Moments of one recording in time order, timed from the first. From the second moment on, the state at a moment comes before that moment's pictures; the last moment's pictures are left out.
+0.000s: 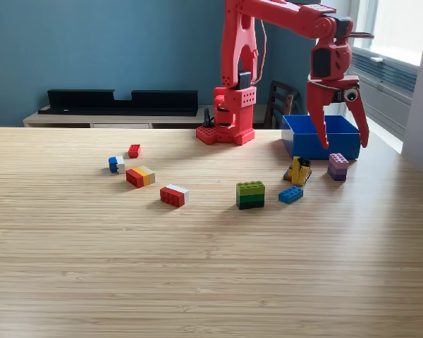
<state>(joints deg) -46.4 92.8 101.6 63.3 -22.2</state>
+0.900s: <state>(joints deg) -43.3 76.7 96.7 60.5 -17.0</state>
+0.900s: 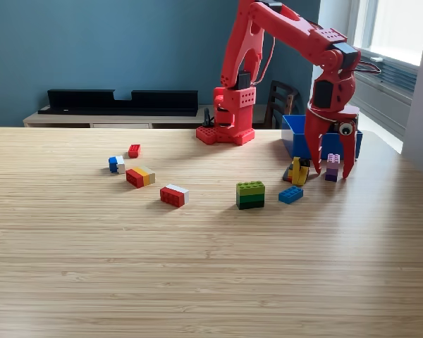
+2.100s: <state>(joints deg) -57.8 86.4 79.4 89.4 1.9</state>
